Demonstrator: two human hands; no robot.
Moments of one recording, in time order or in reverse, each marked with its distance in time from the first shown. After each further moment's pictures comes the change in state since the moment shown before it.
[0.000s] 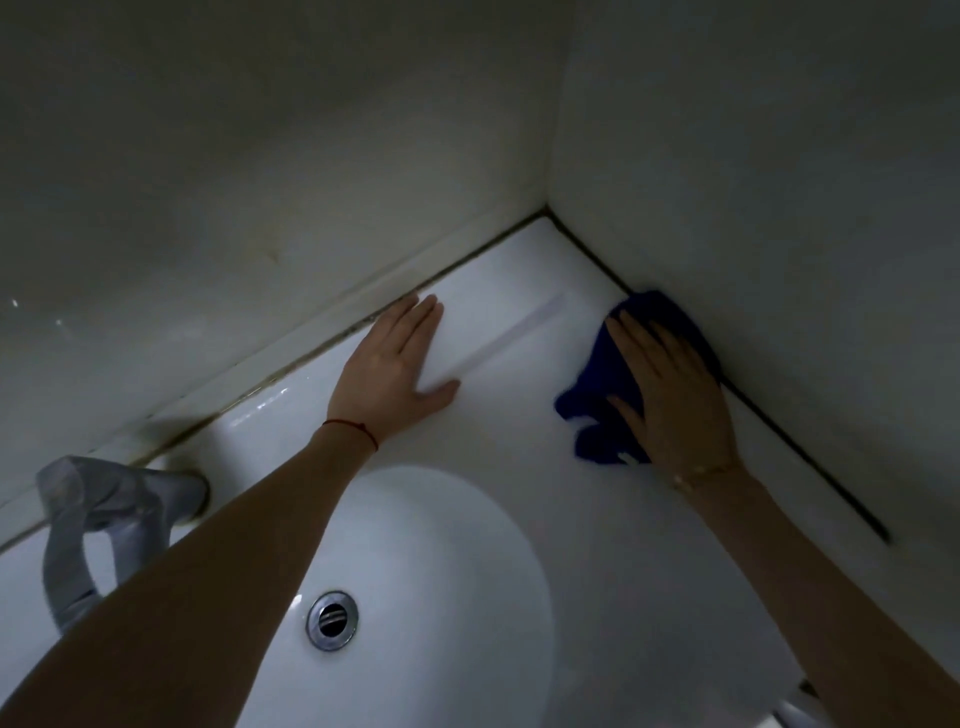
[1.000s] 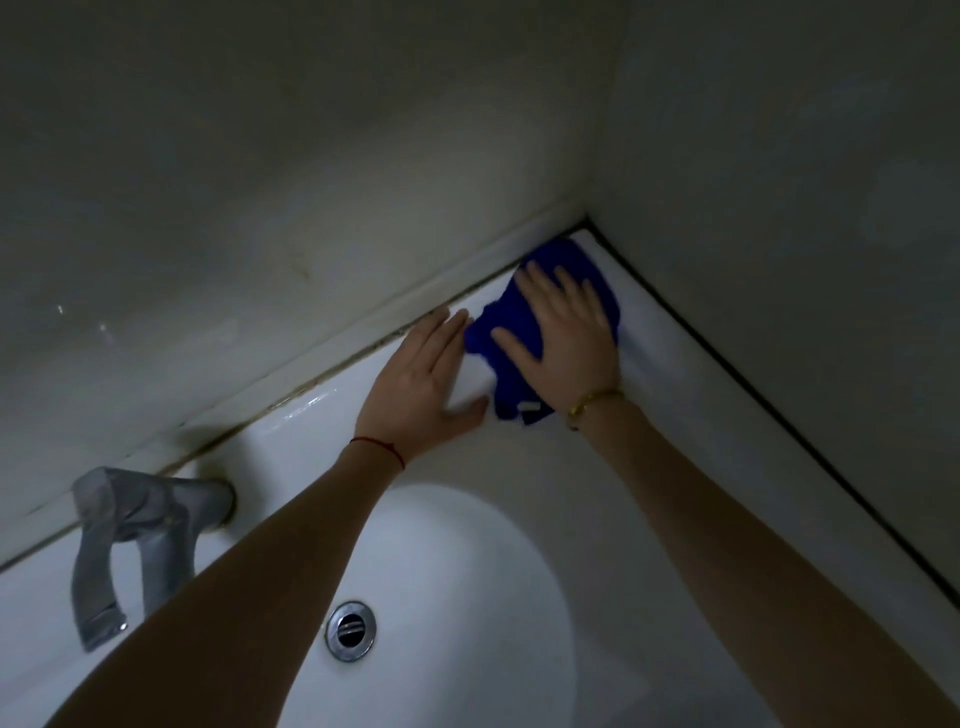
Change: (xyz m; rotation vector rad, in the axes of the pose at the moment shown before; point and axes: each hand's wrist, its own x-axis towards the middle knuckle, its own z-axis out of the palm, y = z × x) left_hand 0.002 0.004 -0.003 0.000 -0.065 -0.035; right_hand 0.114 -0.086 0.043 0.113 0.041 -0.070
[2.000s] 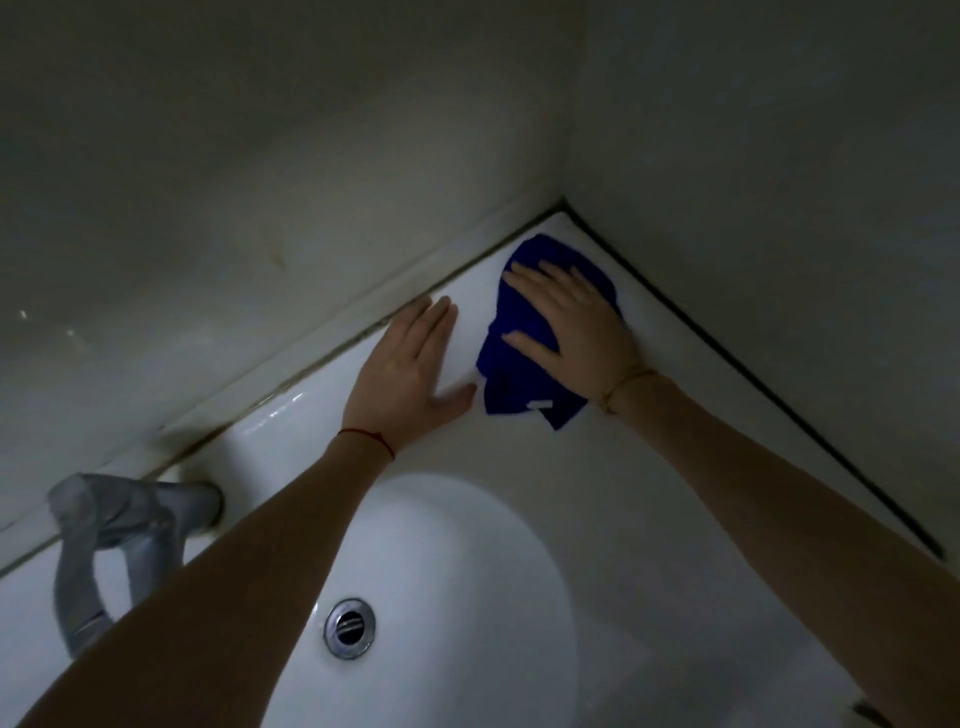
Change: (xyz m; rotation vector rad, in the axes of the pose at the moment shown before) left_hand -0.001 -0.003 0.004 0.029 0.029 0.026; right_hand -0.014 0.031 -0.012 0.032 -0.063 -0.186
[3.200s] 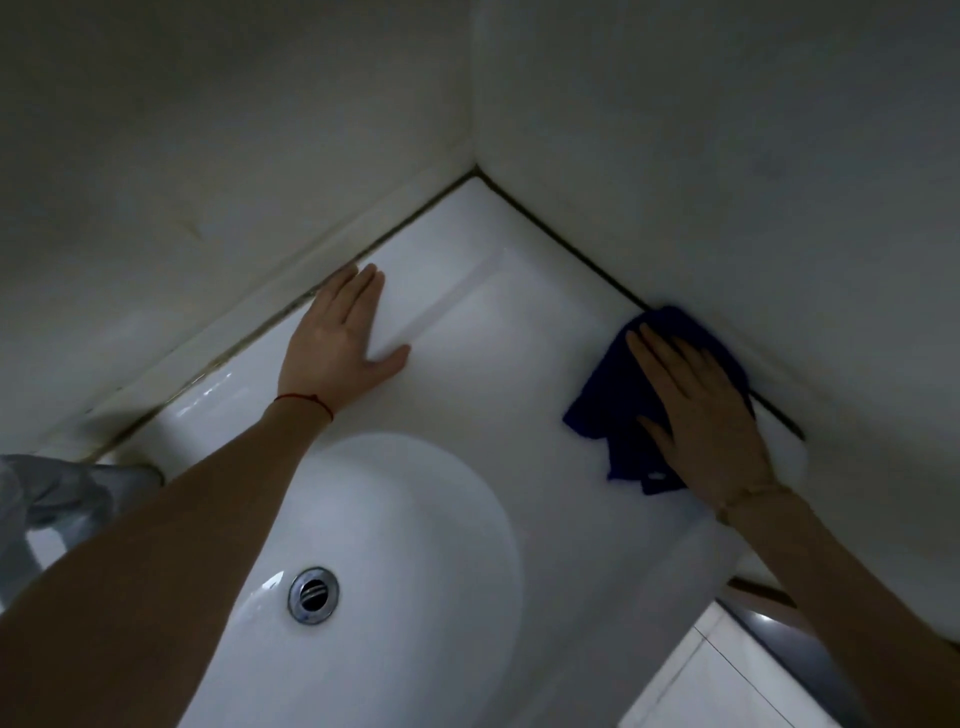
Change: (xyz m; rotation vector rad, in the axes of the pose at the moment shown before) left_hand -0.002 -0.004 0.001 -0.008 0.019 0.017; right_hand -0.220 0.023 -0.059 -0.185 -0.069 0.345
